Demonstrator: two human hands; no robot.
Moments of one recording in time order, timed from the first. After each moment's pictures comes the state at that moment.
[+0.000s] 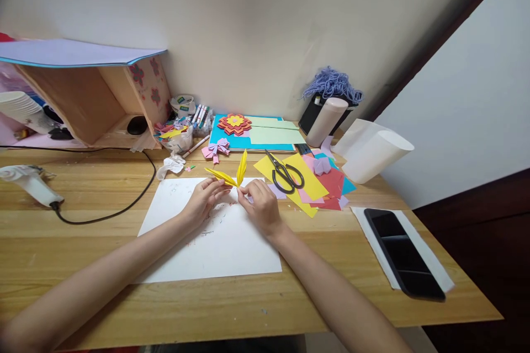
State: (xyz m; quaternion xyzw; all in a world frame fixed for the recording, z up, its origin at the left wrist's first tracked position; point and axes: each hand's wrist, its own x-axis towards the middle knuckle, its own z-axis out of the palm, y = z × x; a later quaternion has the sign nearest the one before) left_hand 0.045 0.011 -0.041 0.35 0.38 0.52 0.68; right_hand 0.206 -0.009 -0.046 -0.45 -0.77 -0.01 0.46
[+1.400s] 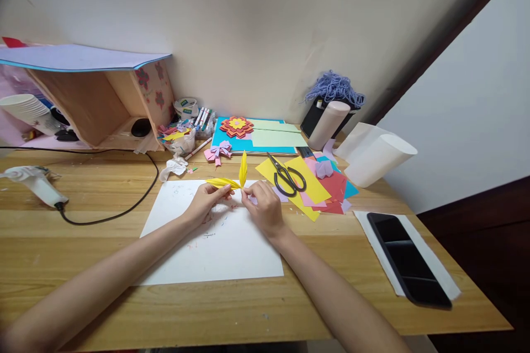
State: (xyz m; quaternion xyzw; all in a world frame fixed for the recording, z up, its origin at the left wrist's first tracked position) left_hand 0.037 0.014 -0.043 0.50 0.41 0.44 0.62; right_hand 0.205 -0.007 -0.044 -0.45 -0.75 -0.02 0.48
